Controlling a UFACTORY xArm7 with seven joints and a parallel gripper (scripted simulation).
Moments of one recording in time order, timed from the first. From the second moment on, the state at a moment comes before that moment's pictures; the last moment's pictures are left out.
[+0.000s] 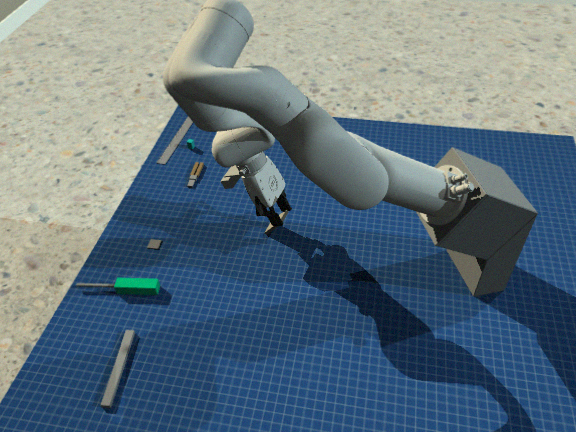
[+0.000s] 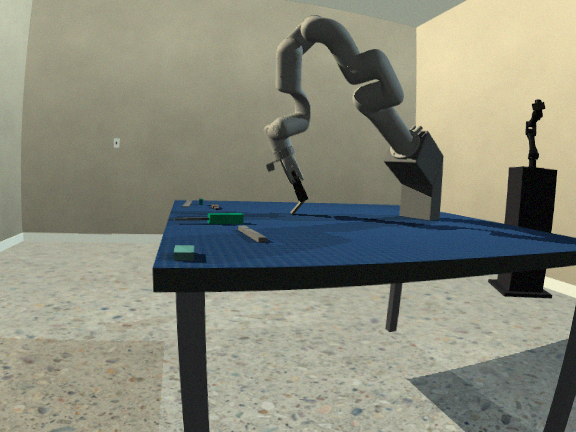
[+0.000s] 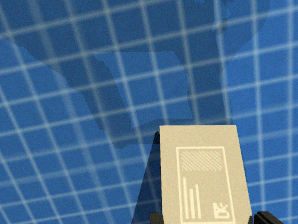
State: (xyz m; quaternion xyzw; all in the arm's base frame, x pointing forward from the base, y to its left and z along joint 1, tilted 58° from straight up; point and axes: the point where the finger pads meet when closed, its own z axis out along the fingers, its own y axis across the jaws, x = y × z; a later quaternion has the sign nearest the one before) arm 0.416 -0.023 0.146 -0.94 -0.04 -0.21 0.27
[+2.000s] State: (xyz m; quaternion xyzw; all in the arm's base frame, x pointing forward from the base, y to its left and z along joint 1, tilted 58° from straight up) arm 0.439 -0.039 0.183 -0.92 -0.02 -0.28 0.27
